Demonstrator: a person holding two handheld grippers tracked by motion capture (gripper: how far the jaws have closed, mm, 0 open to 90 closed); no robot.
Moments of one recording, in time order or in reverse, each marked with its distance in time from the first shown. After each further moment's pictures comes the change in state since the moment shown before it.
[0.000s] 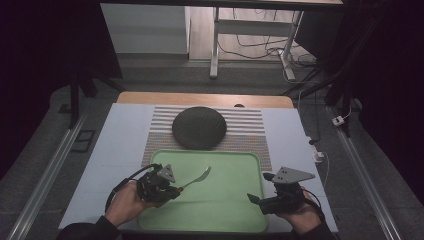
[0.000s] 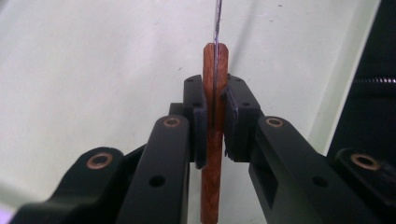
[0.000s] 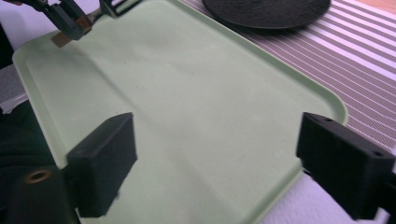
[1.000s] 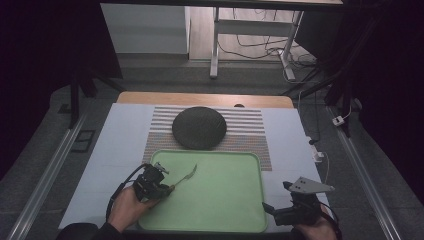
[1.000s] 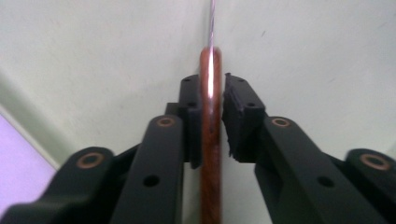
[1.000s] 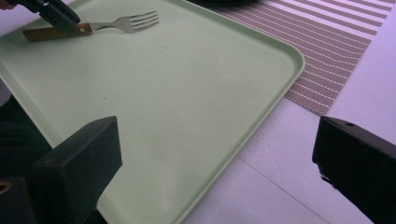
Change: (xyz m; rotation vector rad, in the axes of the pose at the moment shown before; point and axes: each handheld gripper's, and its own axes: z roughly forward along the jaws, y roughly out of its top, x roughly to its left) left arm 0.019 -0.014 0.016 0.016 0.077 -0.328; right arm -0.001 -0.027 -0.032 0.019 -0.100 0.113
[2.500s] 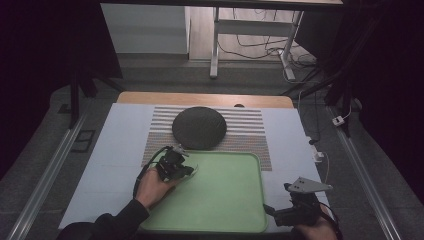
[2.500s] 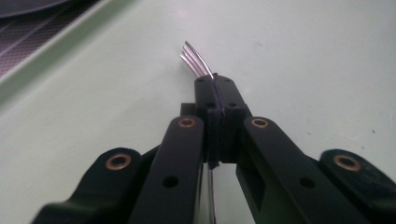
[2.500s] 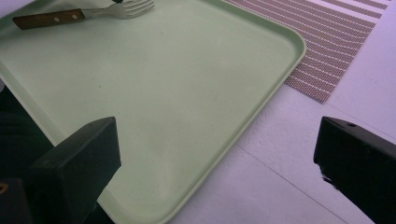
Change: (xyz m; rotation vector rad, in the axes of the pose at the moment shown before) left arm 0.001 0.066 0.035 -0.118 -0.063 0.133; right arm 0.000 -0.001 0.003 0.056 -0.009 0.005
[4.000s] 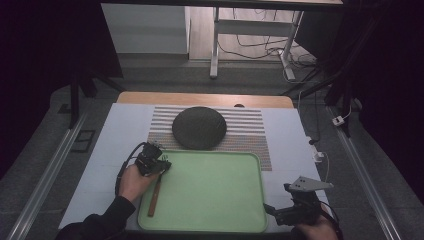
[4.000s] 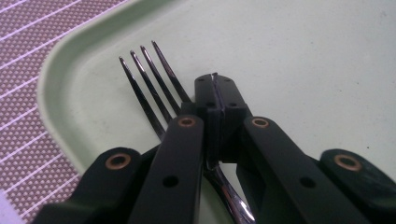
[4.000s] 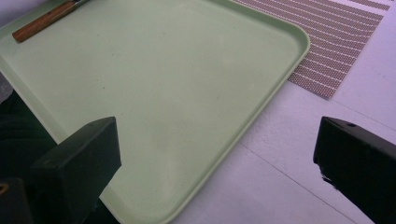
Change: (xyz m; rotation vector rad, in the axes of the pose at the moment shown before) left arm 0.063 -0.038 -0.017 0.023 0.078 -0.200; right arm -0.004 0.000 0.000 0.006 0.027 0.030
